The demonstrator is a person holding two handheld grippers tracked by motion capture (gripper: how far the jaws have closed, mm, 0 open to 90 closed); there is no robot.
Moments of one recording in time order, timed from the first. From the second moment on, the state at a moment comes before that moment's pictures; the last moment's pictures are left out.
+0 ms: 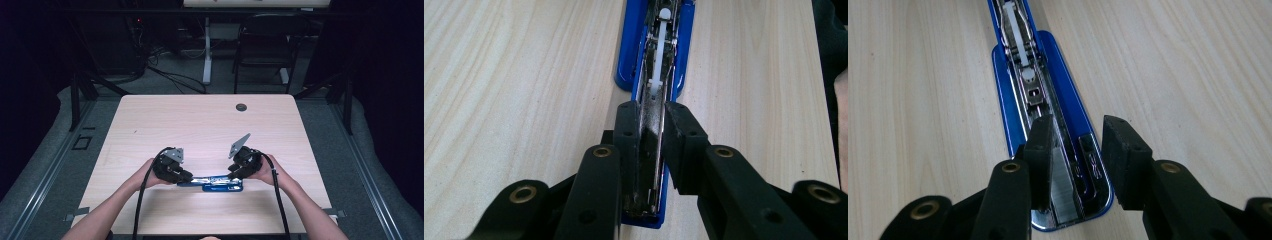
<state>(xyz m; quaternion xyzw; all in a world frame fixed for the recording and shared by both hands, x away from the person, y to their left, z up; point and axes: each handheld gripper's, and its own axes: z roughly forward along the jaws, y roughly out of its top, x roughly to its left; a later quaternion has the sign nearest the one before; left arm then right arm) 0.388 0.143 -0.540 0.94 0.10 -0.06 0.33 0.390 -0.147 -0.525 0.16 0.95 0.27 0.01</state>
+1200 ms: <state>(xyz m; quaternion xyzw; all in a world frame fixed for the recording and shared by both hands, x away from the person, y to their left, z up) 0.388 0.143 -0.539 0.94 0.10 -0.05 0.33 0.381 -0.136 -0.515 0.20 0.93 0.29 0.03</state>
